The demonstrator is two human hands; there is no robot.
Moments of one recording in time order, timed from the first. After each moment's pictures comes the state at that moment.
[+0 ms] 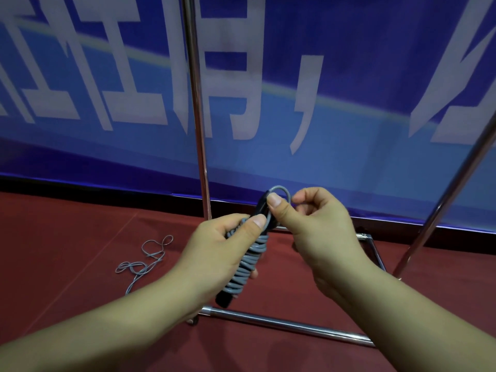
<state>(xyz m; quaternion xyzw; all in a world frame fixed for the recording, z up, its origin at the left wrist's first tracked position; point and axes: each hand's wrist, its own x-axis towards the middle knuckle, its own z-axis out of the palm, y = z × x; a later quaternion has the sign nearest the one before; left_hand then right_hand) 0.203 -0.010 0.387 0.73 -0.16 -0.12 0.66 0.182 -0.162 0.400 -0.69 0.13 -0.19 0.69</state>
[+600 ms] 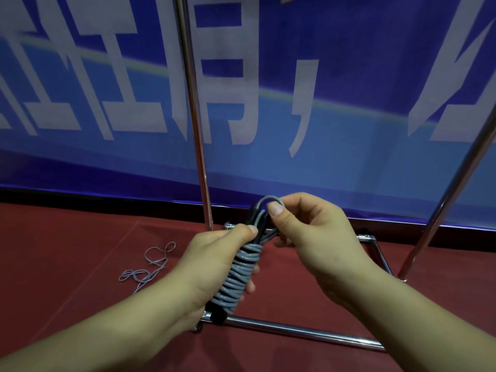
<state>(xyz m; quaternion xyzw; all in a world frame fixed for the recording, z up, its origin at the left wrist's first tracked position) 0.197 -0.014 0.398 0.70 -0.03 -0.19 0.68 0.175 -0.167 0.402 -0.71 0.02 -0.16 0.68</state>
